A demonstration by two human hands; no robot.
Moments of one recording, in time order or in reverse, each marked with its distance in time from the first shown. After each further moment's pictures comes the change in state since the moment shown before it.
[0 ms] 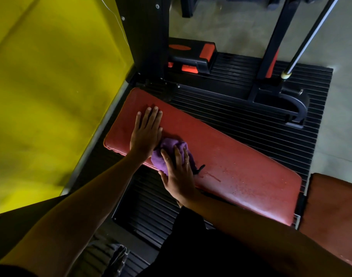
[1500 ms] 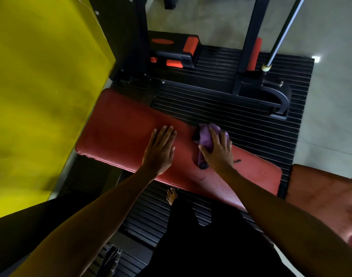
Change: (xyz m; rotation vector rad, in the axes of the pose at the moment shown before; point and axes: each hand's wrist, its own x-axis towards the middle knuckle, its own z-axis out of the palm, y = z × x) left_hand -0.015 0.123 0.024 -0.276 -0.004 0.157; right_hand 0.027 0.208 -0.072 -0.015 -0.011 0.424
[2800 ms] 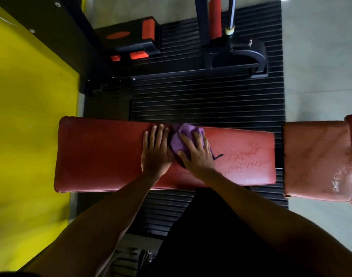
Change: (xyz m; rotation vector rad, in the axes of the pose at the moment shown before) left_hand 0.032 0.032 0.026 0.148 -0.116 0.075; right_hand -0.042 -0.021 0.019 0.108 -0.020 0.005
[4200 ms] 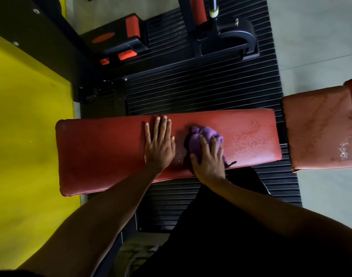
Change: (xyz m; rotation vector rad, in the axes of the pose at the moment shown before) left_hand -0.003 0.000 -0.002 0.063 -0.071 0.139; right_hand -0.073 -0.006 0.018 0.056 0.086 0.357
